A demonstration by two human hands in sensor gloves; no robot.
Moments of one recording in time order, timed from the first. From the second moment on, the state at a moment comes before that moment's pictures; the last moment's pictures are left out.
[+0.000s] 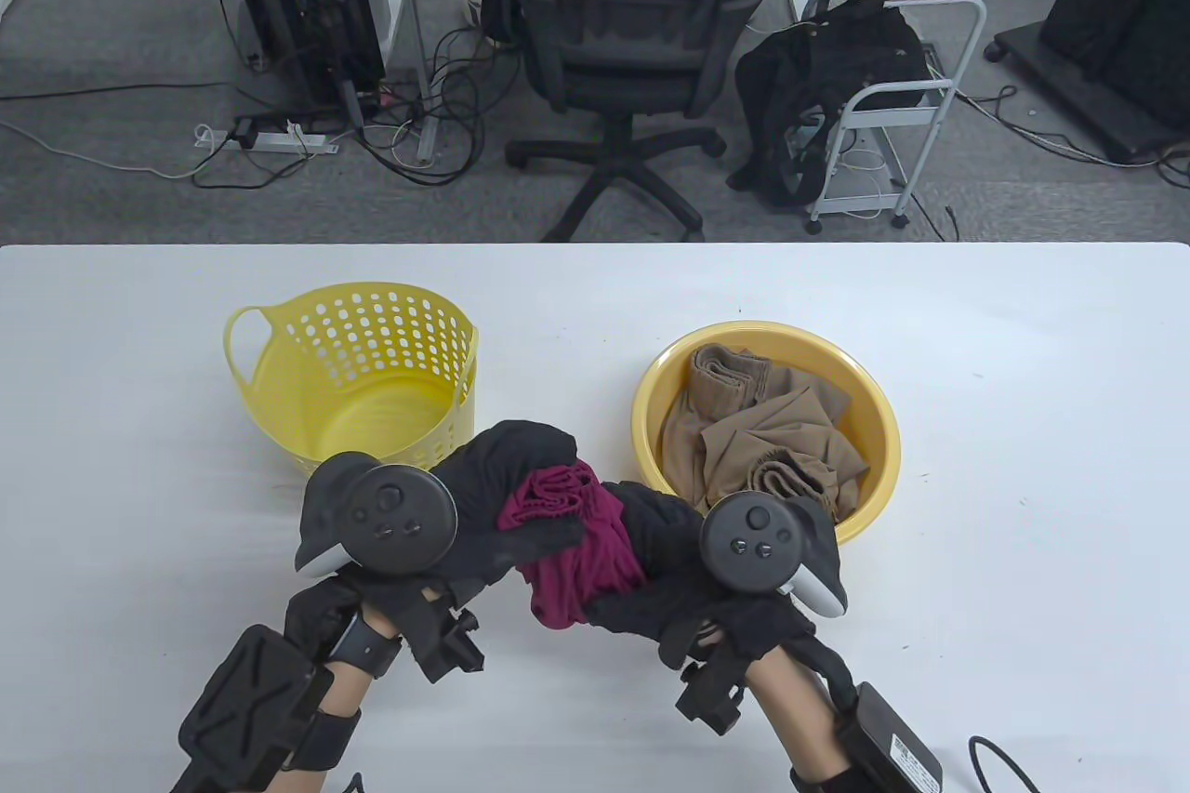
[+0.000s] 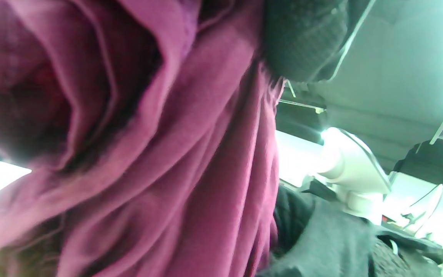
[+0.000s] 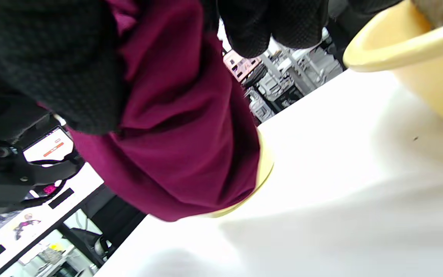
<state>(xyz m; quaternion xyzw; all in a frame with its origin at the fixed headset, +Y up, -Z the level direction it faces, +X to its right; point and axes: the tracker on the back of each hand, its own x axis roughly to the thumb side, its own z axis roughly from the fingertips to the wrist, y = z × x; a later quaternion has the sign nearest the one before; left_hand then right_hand) -0.157 -0.552 -0.275 0.05 -0.38 0.28 0.88 0.081 -0.636 -0.269 0.26 0.03 0.89 0.37</state>
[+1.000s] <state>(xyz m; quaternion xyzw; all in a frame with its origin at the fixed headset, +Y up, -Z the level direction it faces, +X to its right) -0.198 -0.477 -0.297 0.16 -0.27 0.27 0.91 0.107 -0.677 -0.255 0.18 -0.09 0.96 0.20</state>
